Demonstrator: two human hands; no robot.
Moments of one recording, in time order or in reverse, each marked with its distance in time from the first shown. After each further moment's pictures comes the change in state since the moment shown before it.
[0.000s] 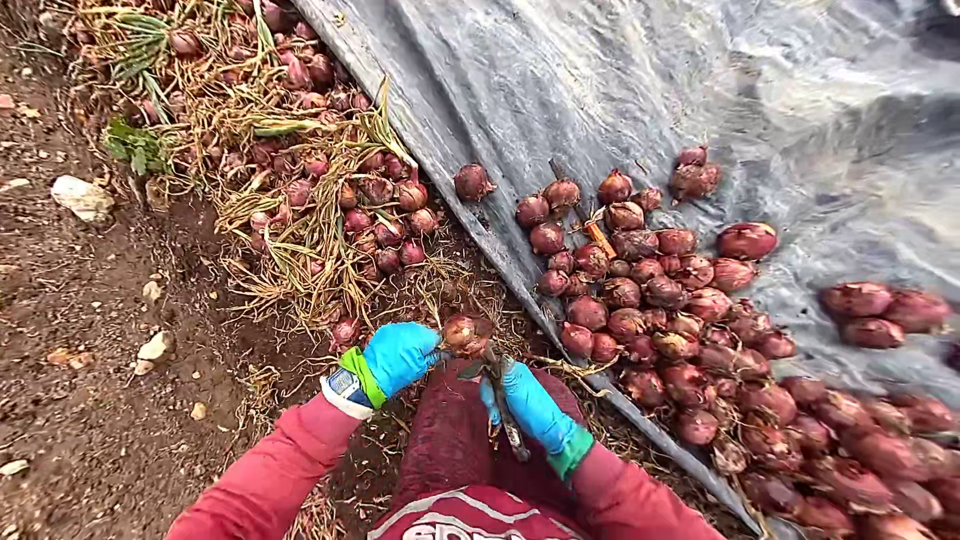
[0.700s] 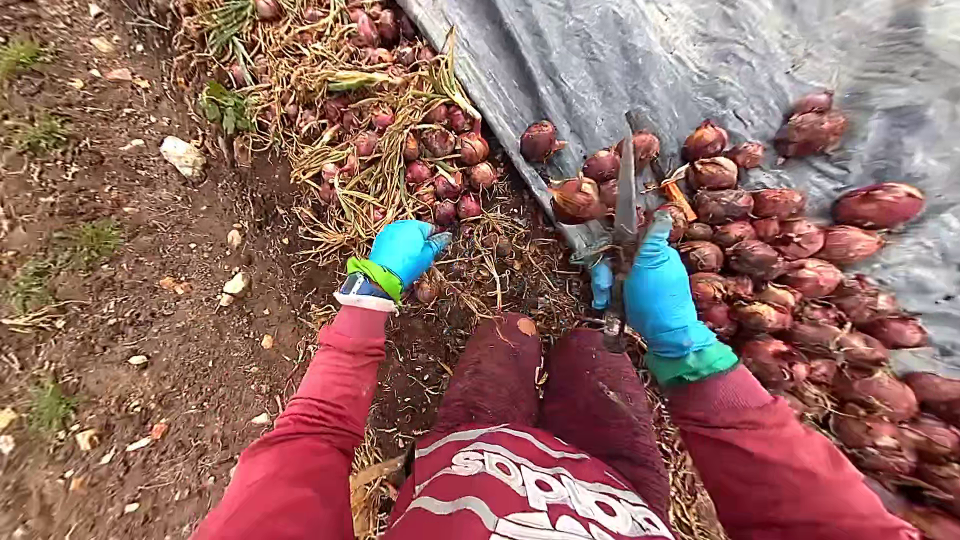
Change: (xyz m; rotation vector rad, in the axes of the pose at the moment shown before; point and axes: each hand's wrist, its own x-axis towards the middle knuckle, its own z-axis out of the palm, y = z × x) left_hand -0.039 -0.037 -0.063 0.012 0.114 -0.535; right_hand -0.007 -0.099 -0.008 -0.344 0.347 -0.275
